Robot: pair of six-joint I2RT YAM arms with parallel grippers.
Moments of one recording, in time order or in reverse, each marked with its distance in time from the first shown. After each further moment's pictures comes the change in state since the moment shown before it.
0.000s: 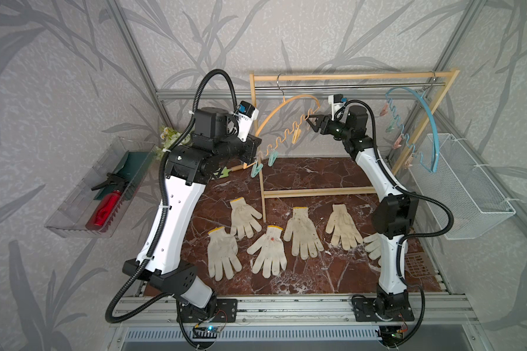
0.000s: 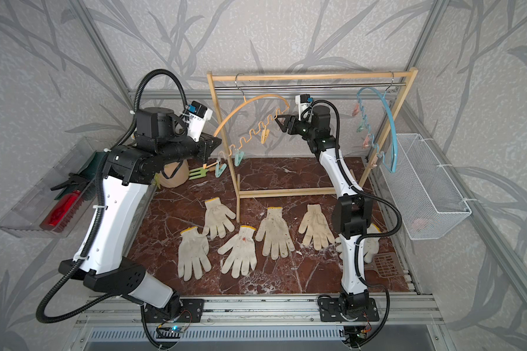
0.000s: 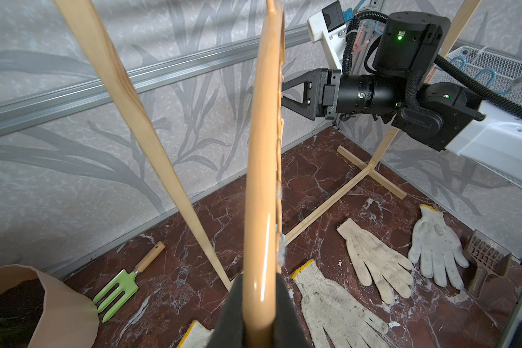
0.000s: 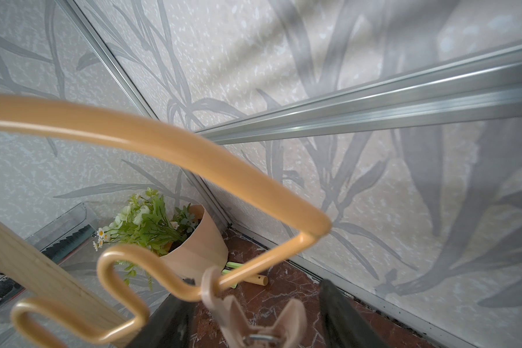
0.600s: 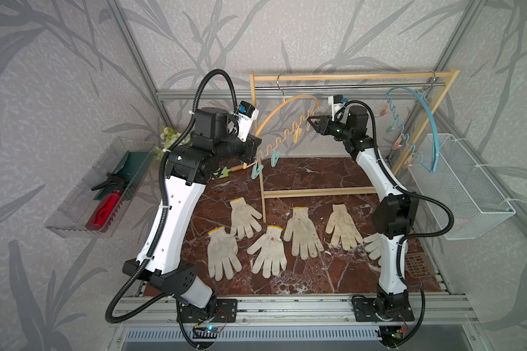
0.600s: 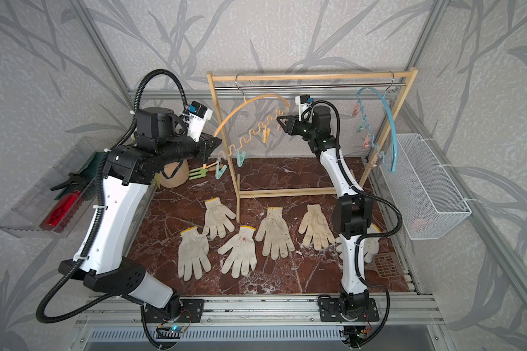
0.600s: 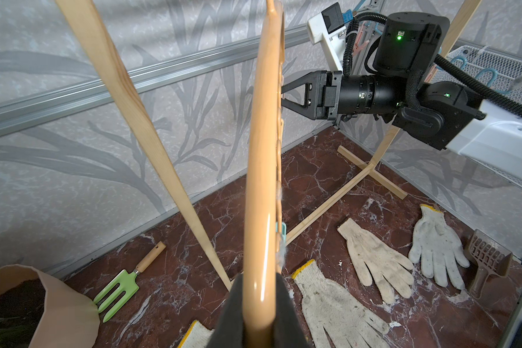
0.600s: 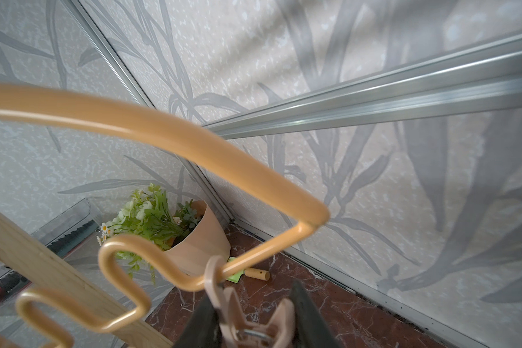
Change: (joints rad) left arm 0.000 0.000 0.000 0.000 0.000 0.001; right arm -0.003 0.000 0.000 -0.014 -0.021 -0.008
